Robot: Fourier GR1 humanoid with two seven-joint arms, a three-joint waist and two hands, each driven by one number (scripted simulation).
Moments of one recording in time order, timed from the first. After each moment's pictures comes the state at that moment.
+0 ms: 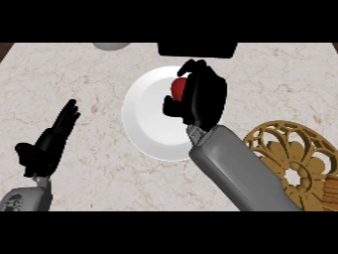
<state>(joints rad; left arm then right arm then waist) -0.11 0.20 0.05 -1.34 0.00 -0.07 -0.10 -0.76 -0.01 0.49 -1.27 1.12 -0.38 1.07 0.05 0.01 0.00</state>
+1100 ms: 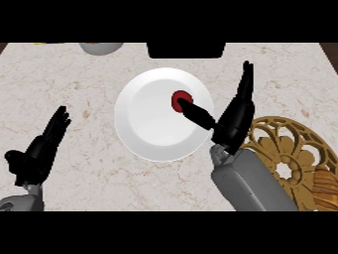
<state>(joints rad) -0.06 0.22 0.09 -1.34 0.01 -0.07 -0.12 -0.49 -0.03 0.42 -1.41 0.93 -1.01 0.95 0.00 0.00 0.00</state>
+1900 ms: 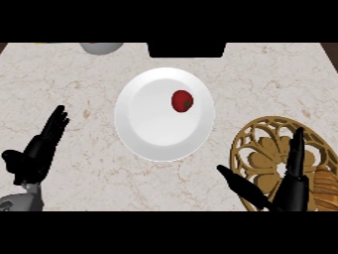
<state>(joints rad) -0.07 0.22 0.11 -1.32 0.01 -0.09 -0.14 0.04 -0.39 0.61 -1.77 0.39 -1.18 0.39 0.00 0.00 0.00</state>
